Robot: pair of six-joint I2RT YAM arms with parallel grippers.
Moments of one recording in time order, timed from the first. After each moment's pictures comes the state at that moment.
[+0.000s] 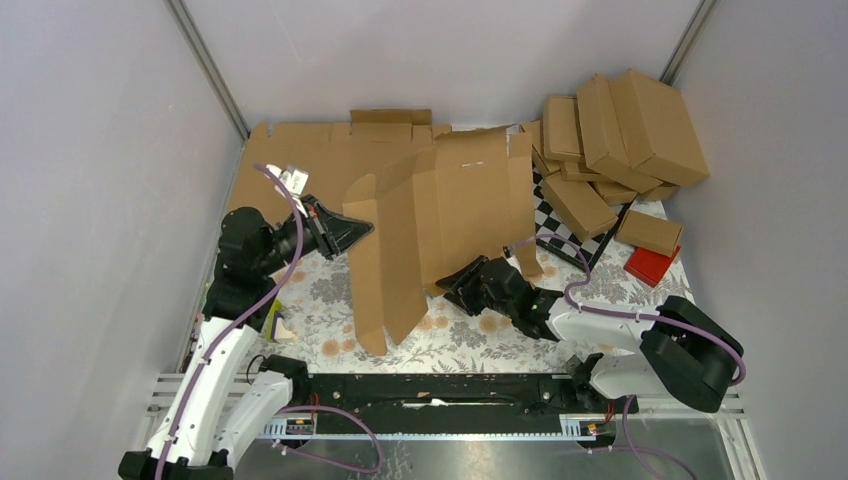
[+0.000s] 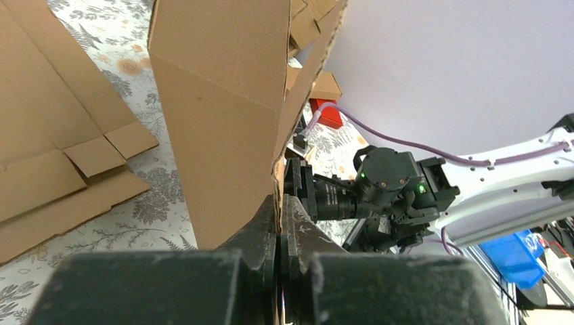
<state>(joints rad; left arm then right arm) -0.21 0.74 0.84 -0.16 0.71 -0.56 0.90 1.30 0.47 0.22 0.12 1.58</state>
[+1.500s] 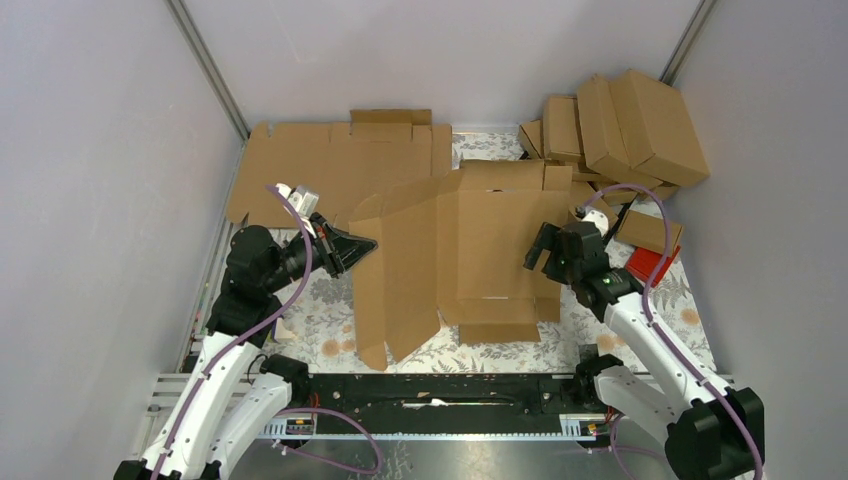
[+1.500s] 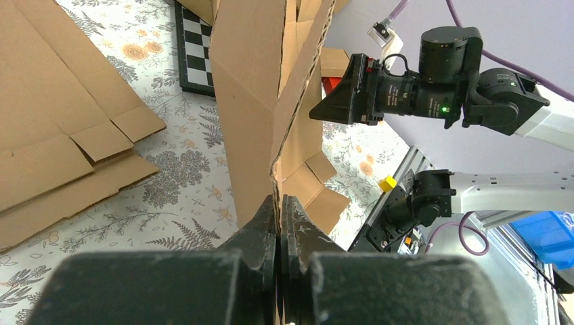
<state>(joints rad) -0.29 0.64 0.73 -0.17 0.65 -0.47 0.34 0.93 0.63 -0.44 0.17 0.60</state>
